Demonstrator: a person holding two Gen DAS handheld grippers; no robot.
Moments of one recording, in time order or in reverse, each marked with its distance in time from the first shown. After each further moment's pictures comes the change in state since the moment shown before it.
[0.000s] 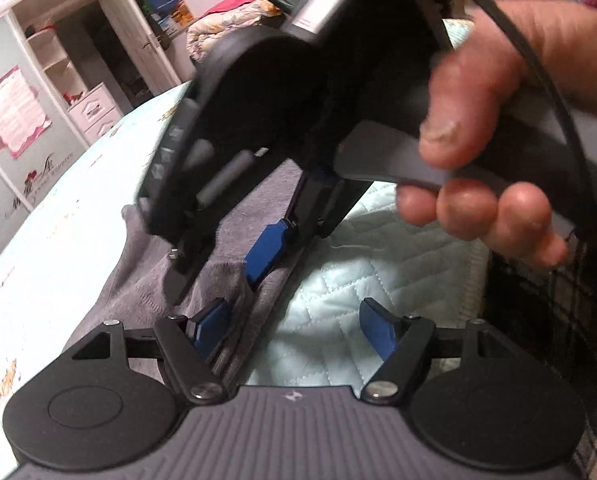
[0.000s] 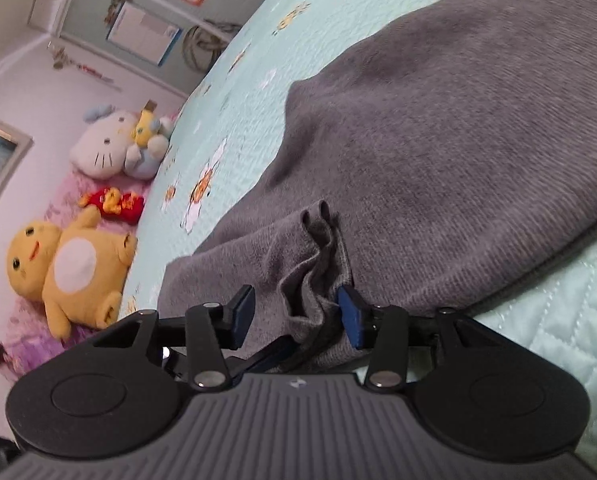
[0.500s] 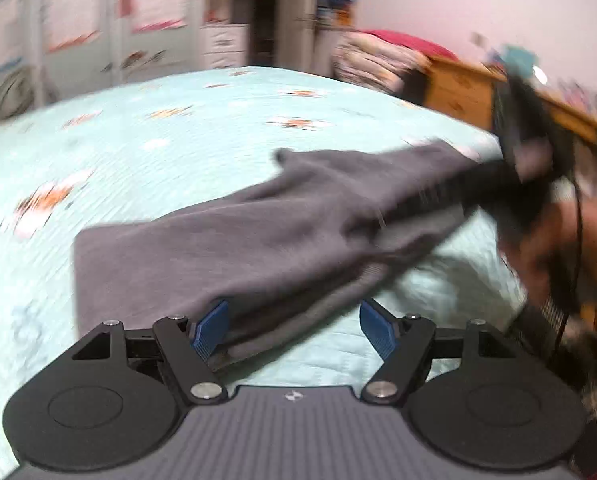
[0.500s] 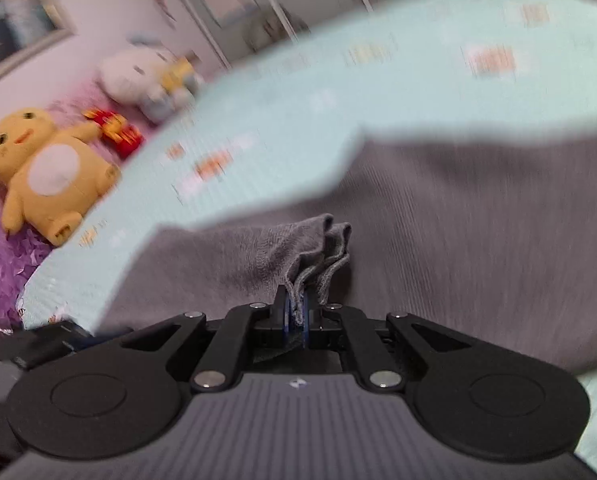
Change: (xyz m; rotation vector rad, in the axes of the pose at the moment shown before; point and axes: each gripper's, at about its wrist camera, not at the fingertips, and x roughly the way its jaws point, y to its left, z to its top) left arm -0.072 0.074 -0.057 -0.639 -0.057 0.081; right arm 0.004 0.024 0.006 -0.384 -0.012 -0.114
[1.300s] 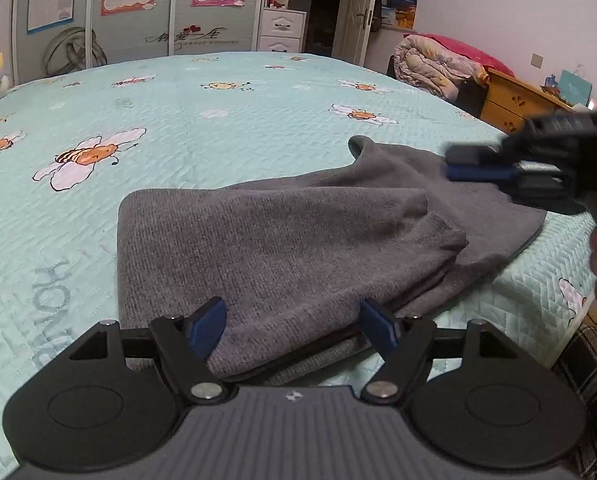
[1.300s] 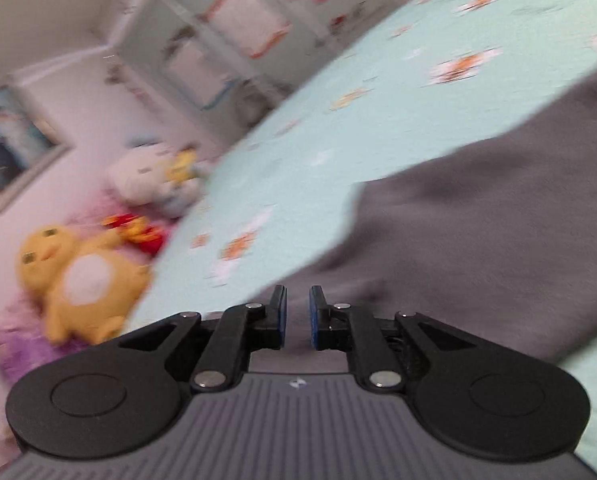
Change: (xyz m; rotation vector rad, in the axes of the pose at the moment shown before) left arm 0.020 0.026 -0.010 -0.090 0.026 0.094; right arm -0.021 0.010 0.003 0.247 -0.206 0.194
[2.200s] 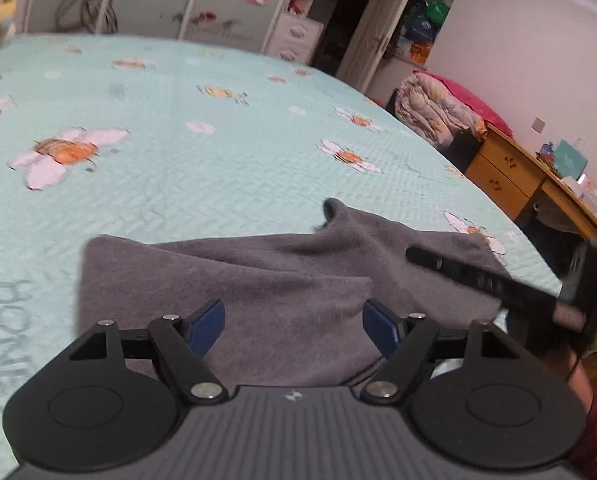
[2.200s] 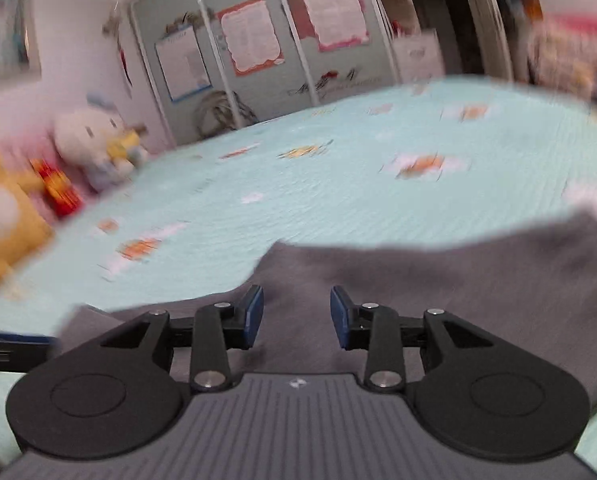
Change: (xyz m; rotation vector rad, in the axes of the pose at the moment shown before) left arm 0.005 0.009 0.054 -0.210 0.027 -0.130; right arm -0.005 -0.006 0.008 -0.338 -0.156 -0.332
